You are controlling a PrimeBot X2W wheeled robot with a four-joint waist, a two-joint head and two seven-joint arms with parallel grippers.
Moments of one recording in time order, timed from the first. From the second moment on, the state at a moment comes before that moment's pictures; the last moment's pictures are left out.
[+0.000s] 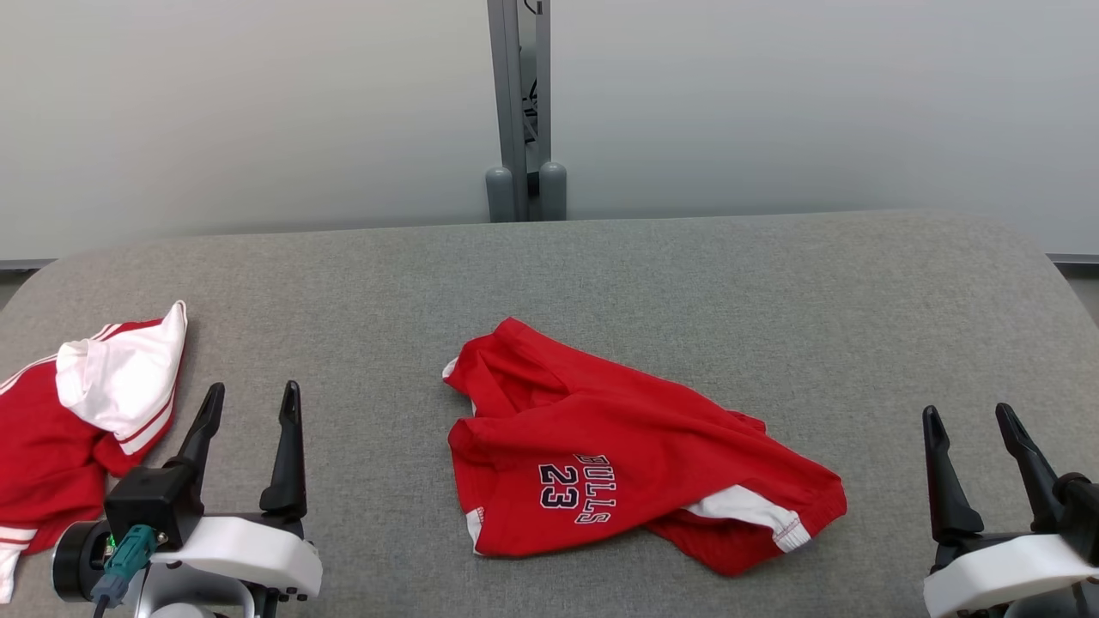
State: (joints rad) left arm -0.07 0.37 -0.33 0.05 -0.51 0.28 -0.20; right arm 0.04 -0.05 -0.12 0.04 0.12 0.13 -0.10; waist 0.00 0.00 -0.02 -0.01
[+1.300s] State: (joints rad) left arm -0.13 0.26 -0.63 0.30 -0.64 0.03 0.15; right arm 0.01 -0.05 -0.04 0.06 0.12 0.13 -0.10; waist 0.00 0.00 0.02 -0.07
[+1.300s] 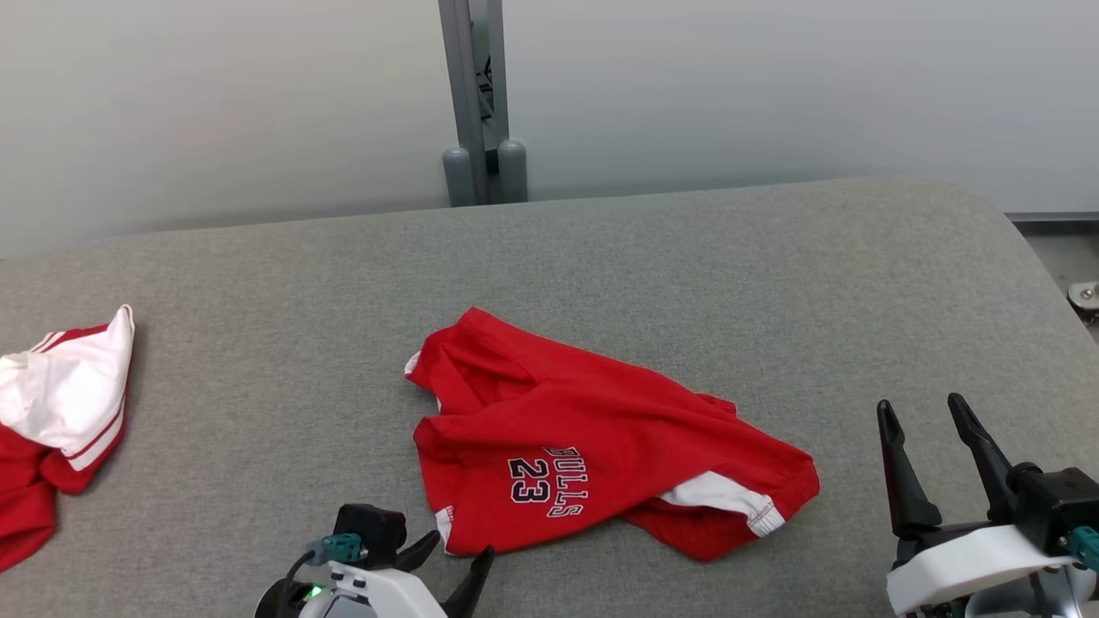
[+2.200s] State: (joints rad) left arm -0.12 0.36 -0.66 0.10 -0.60 0.02 0.12; right arm -0.03 -0.05 -0.10 0.08 0.12 0.13 -0.13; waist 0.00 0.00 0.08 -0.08
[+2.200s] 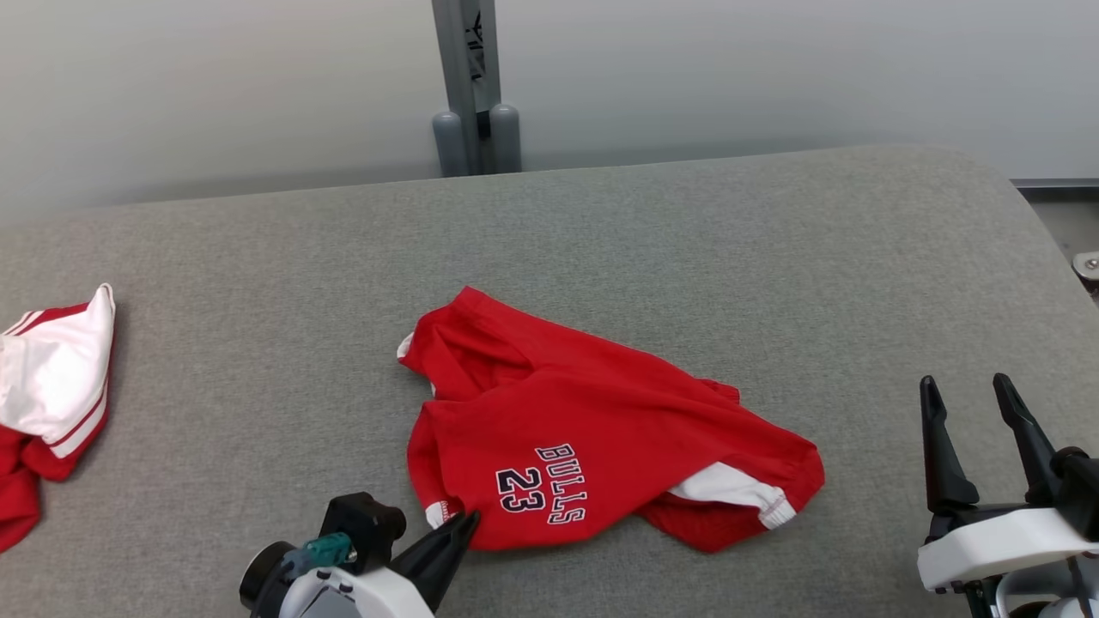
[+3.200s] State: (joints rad) left arm -0.39 0.27 -0.48 0.38 -0.74 0.04 0.11; right arm -0.10 -0.05 -0.09 0.11 0.13 0.13 -0.15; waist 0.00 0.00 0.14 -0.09
